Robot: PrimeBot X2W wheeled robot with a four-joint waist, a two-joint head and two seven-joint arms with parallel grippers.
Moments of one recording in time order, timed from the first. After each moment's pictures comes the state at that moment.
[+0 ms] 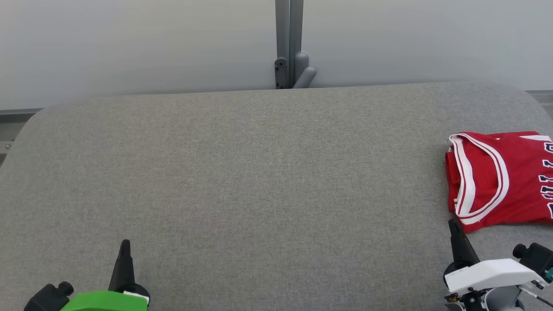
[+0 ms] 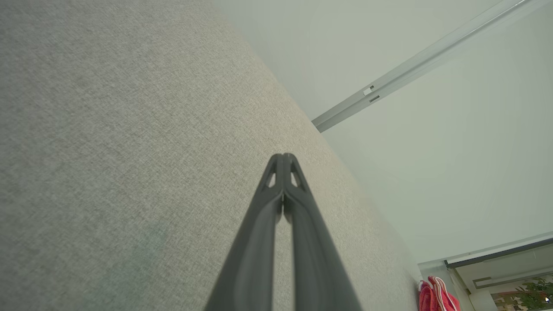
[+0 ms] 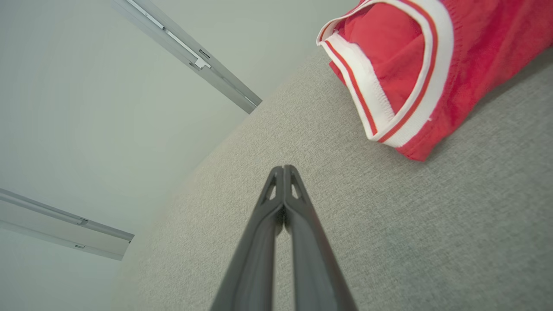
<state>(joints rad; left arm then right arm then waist) 0.03 0.05 0.05 0.27 -0.97 -0.13 -0.08 0.01 -0.06 -0.07 0.25 0.82 0.13 -0.07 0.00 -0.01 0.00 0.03</state>
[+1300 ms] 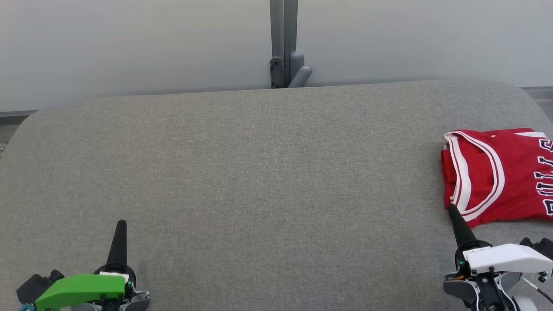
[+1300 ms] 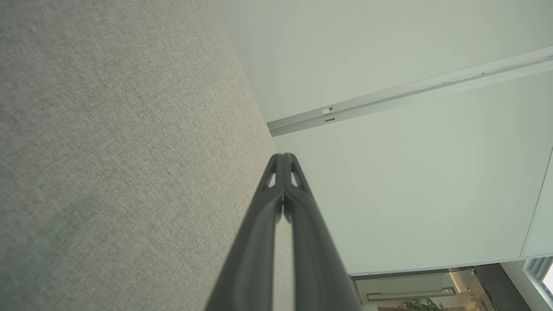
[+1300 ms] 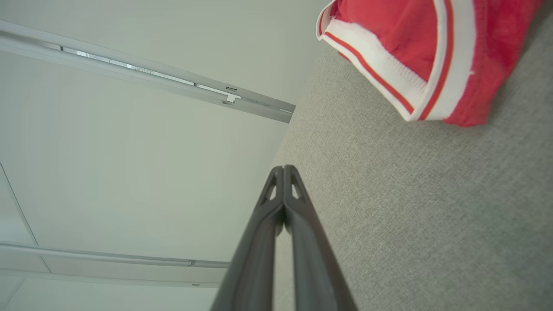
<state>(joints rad) -0.03 0.05 0.07 0.25 -1.33 -0.13 0.02 -0.05 -0.05 -0.10 0.24 1.26 0.13 0.03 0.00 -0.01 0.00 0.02</state>
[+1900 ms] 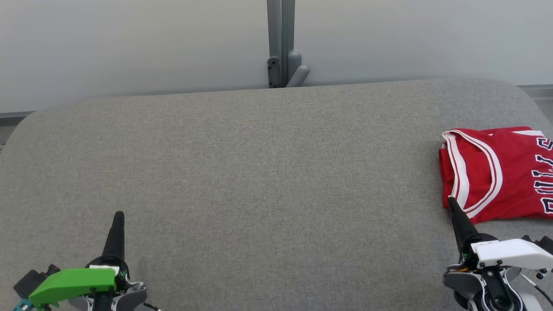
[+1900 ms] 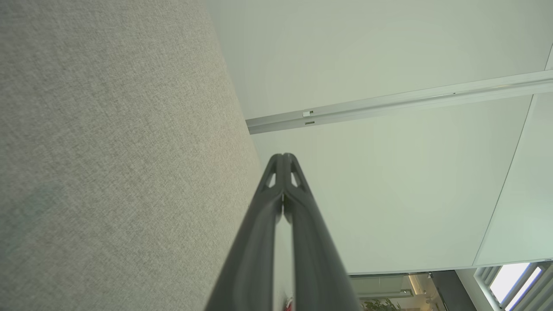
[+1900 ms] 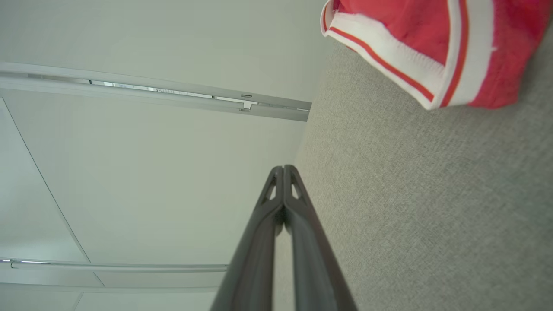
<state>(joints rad) -0.06 0.05 0.09 0.24 -1.46 -0.13 0.06 -0.07 -0.05 -0.11 0.23 1.42 0.13 0.07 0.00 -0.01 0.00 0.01</state>
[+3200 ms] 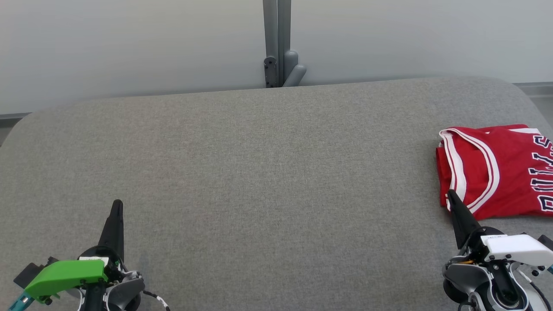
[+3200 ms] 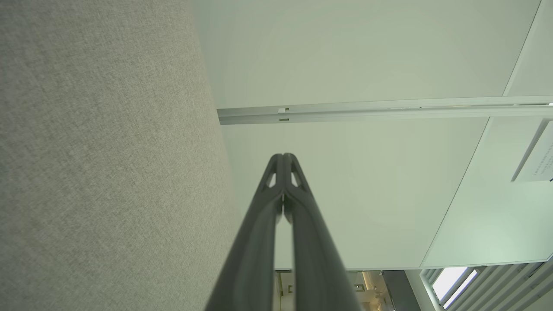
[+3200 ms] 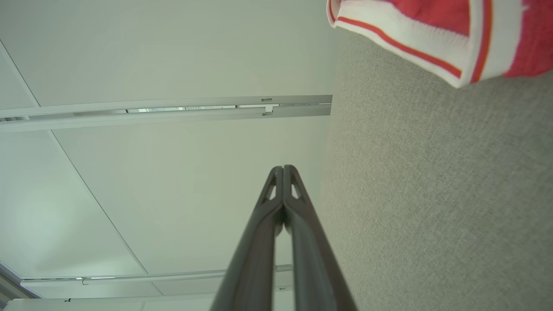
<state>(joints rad) -0.09 0.05 0.10 0.23 -1.62 -0.13 0.11 -0.09 -0.05 -0.12 0.23 1.61 0.13 0.12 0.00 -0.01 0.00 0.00</state>
